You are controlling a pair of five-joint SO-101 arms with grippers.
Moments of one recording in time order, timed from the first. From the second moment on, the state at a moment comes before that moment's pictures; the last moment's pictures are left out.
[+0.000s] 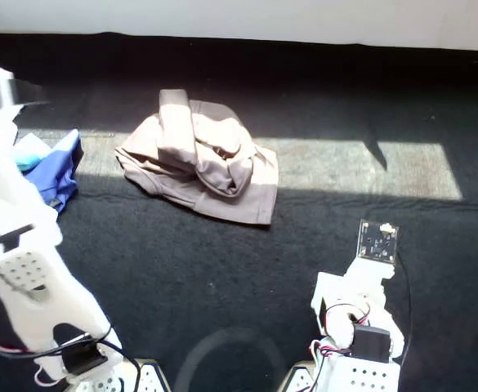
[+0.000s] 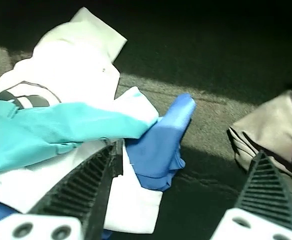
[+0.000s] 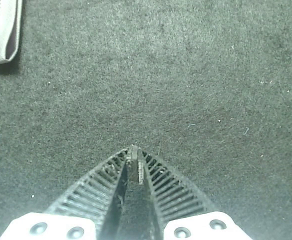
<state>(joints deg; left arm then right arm) -30.7 35.6 -77.8 101.4 -13.8 4.0 -104.6 96.0 72.2 -1.9</state>
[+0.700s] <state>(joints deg) 9.3 16.9 -19.6 84.4 -12.3 4.0 -104.6 96.0 72.2 -1.9</state>
